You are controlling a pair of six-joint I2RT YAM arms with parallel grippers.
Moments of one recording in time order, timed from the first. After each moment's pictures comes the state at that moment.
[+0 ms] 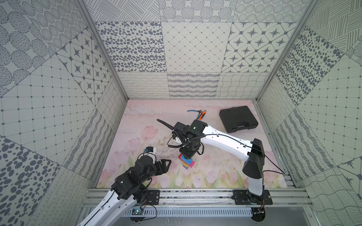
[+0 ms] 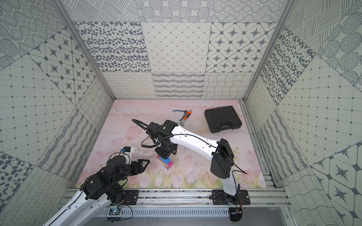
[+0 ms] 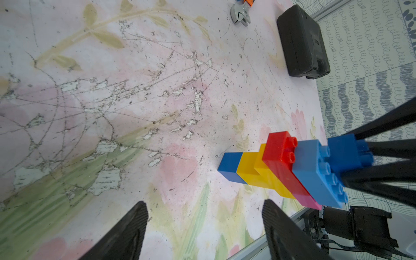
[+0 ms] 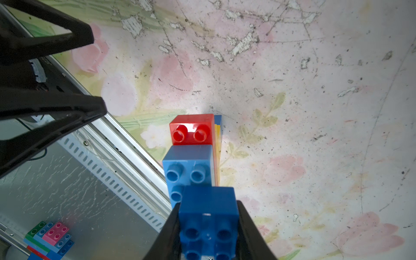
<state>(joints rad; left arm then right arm) -0.67 0.27 0.34 -0.72 0.05 -0.83 1.08 1.95 1.89 -1.38 -0.09 0.21</state>
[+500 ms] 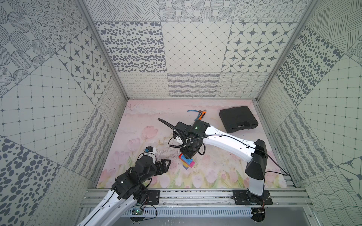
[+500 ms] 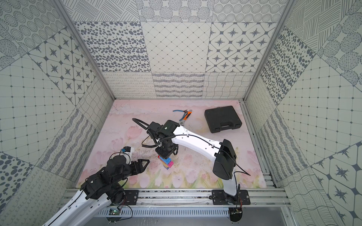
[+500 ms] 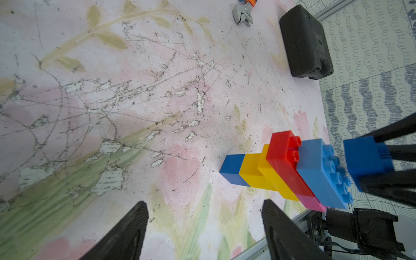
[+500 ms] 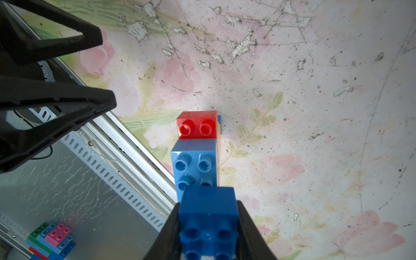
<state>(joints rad) -0.67 0.28 0.34 -0.72 0.04 -0.83 1.09 1.91 1.87 -1.37 -0.09 0.22</state>
